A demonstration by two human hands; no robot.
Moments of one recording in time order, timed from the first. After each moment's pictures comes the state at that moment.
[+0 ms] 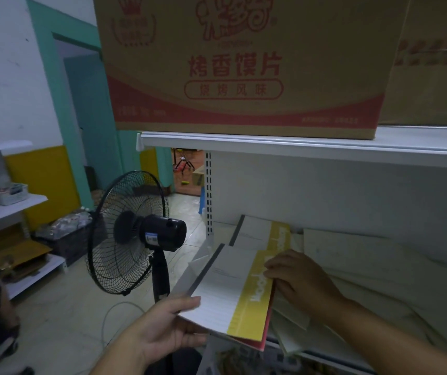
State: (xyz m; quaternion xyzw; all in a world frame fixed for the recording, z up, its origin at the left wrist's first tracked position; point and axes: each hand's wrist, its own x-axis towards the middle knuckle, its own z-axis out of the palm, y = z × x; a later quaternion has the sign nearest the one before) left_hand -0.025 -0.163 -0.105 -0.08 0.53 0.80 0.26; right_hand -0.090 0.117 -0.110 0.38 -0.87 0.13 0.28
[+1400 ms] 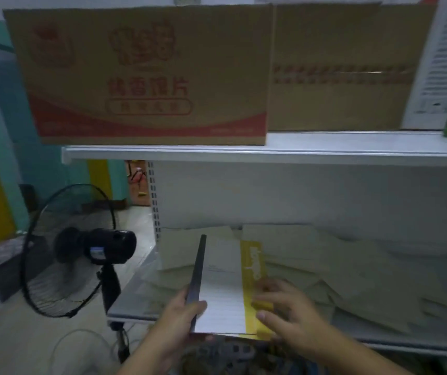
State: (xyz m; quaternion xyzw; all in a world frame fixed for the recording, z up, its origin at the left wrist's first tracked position) left_hand 0.004 -0.051 -0.107 -0.01 0.63 0.76 0.16; right_hand 0.041 0.171 -0.108 0.13 -0.90 0.39 0.12
